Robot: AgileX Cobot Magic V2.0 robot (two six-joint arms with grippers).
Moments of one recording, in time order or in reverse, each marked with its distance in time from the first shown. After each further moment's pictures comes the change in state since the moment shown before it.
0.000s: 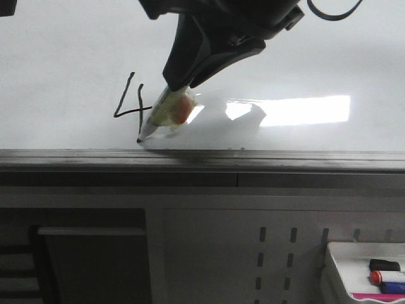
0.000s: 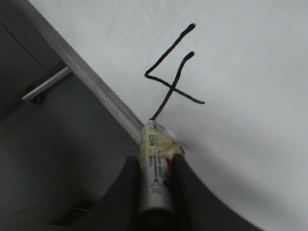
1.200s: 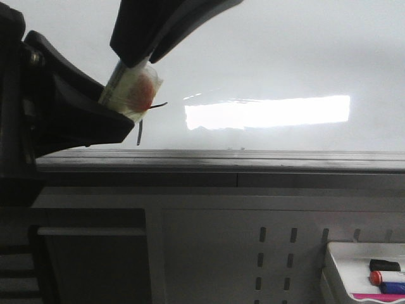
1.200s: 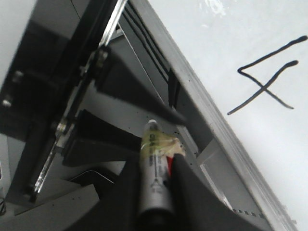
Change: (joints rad) left arm -0.220 0.343 0.000 0.159 -0.110 0.000; right arm 0.147 -0.064 -0.108 -0.029 0.223 -0.029
